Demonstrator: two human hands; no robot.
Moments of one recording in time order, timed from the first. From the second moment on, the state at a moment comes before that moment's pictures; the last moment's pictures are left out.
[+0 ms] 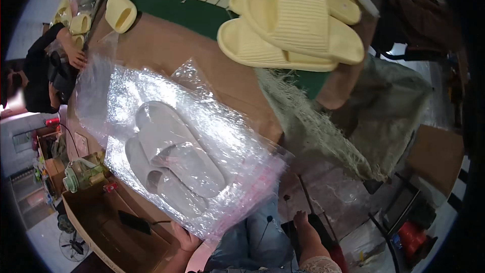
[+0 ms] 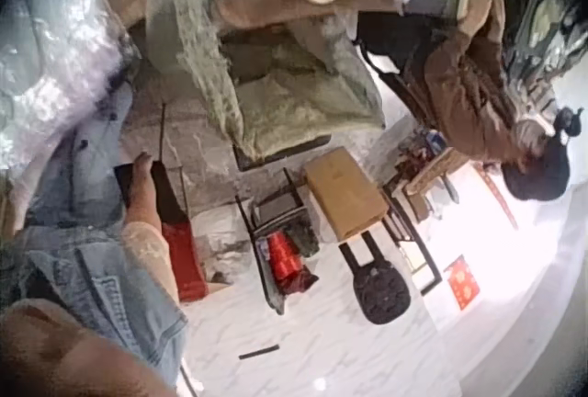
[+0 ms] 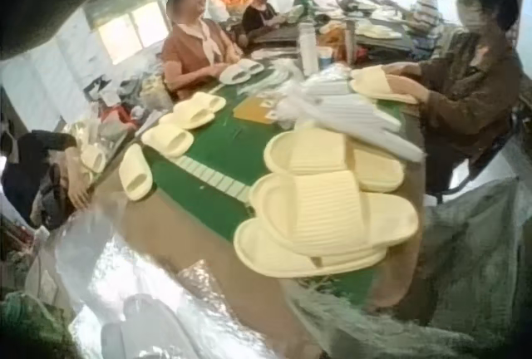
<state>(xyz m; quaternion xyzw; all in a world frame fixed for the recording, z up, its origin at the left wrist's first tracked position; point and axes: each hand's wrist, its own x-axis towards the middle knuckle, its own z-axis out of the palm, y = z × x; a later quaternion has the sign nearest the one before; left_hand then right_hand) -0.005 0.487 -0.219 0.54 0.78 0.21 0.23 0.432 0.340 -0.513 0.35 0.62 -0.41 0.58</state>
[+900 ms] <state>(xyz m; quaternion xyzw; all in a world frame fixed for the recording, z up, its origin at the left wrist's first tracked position) -0.031 0.454 -0.240 0.63 0.74 0.18 0.15 0.321 0.718 -0.430 0.42 0.69 -0.30 0.50</state>
